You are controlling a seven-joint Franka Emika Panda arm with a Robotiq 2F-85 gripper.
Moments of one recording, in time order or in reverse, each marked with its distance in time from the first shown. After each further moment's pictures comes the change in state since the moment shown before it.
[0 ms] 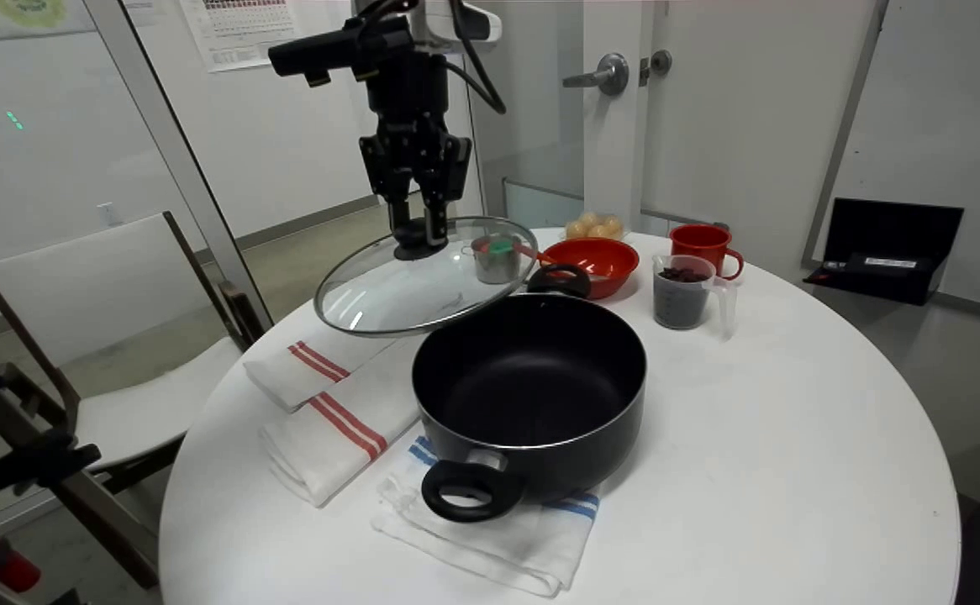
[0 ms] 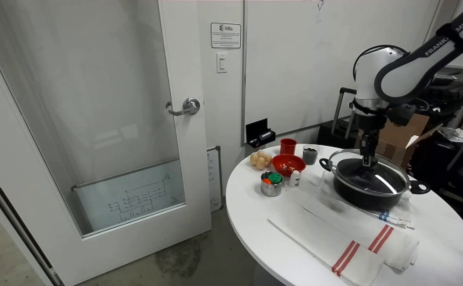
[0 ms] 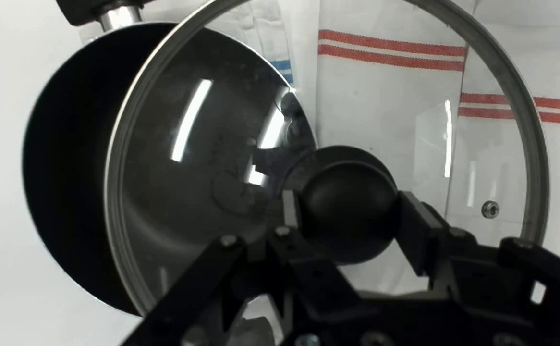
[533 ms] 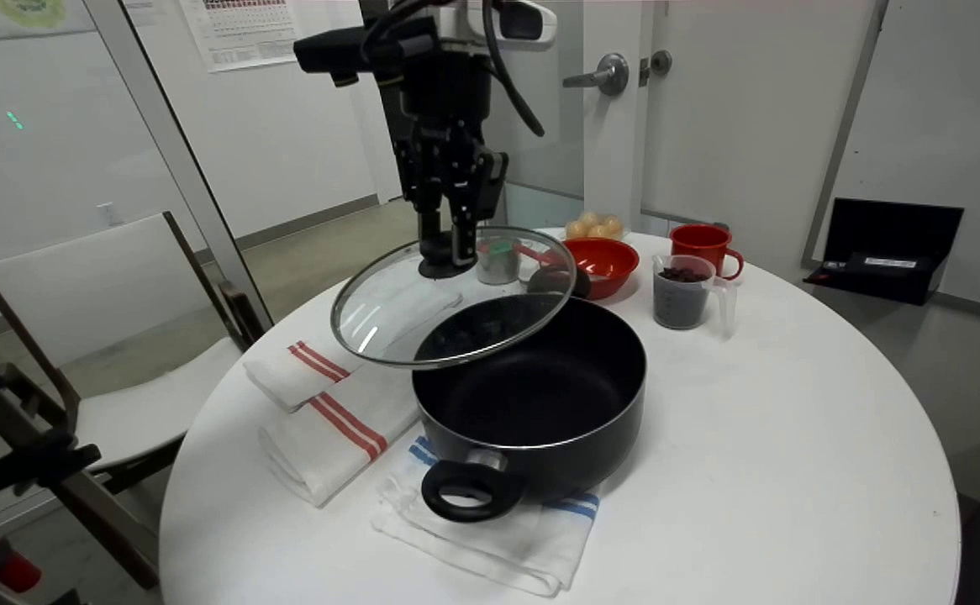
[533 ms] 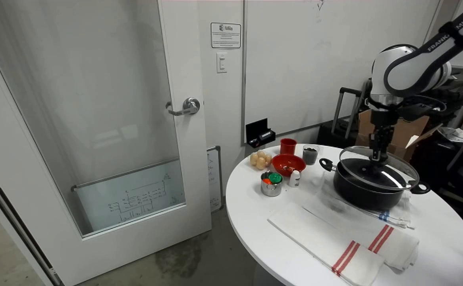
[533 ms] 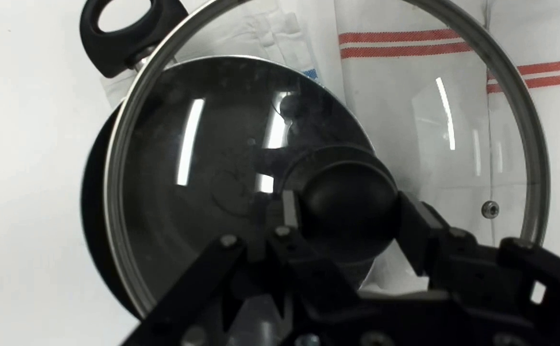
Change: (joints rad) arm -0.106 -0.012 -0.016 -0.023 0.095 0.019 -0.011
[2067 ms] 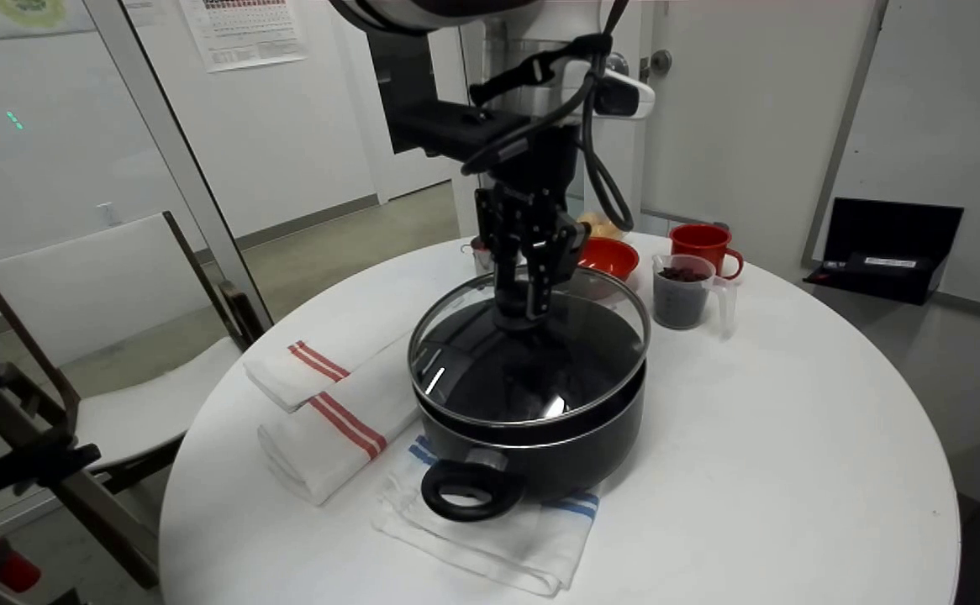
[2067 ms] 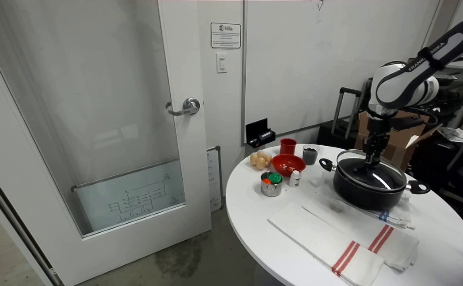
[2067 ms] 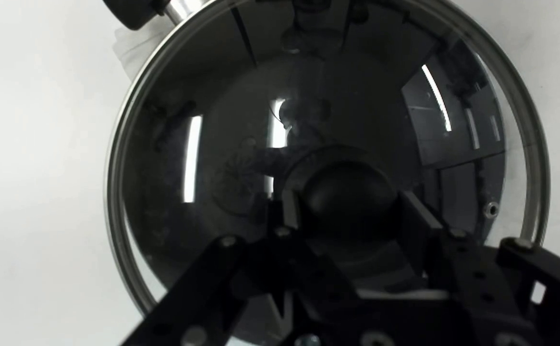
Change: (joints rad) arm -0.099 0.187 -0.003 0.168 0.047 0.060 -0.004
